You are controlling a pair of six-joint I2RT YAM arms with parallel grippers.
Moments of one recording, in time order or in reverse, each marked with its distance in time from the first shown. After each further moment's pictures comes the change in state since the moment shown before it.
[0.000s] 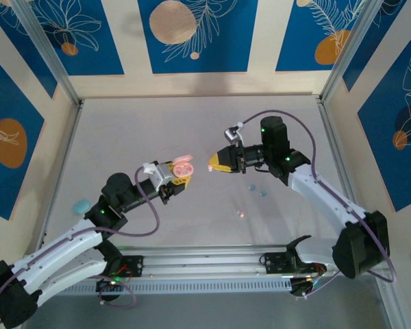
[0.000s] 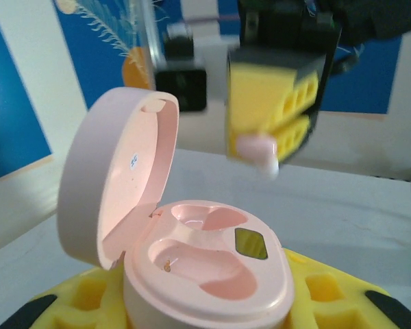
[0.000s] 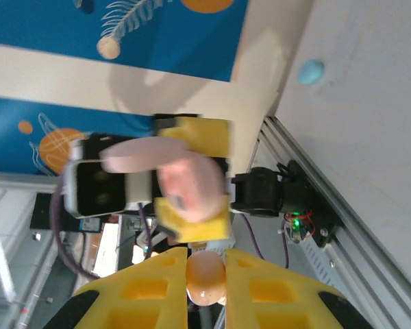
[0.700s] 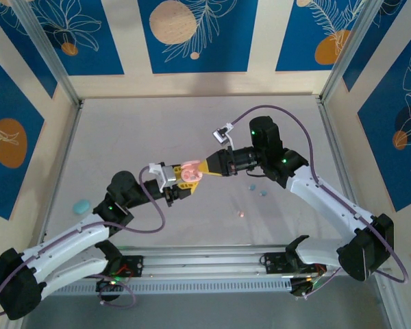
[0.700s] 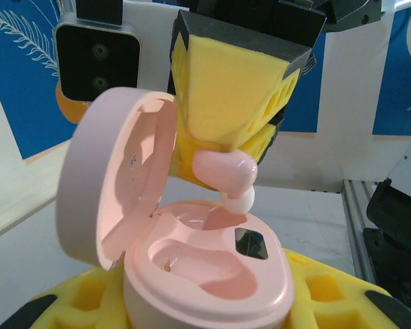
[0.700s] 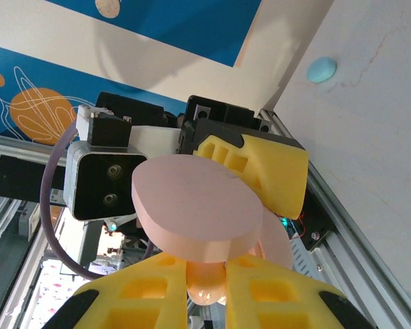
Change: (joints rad) left arm 0.000 0.092 -0.010 0.159 0.176 -0.070; right arm 0.142 0.000 0.081 -0.108 0.115 -0.132
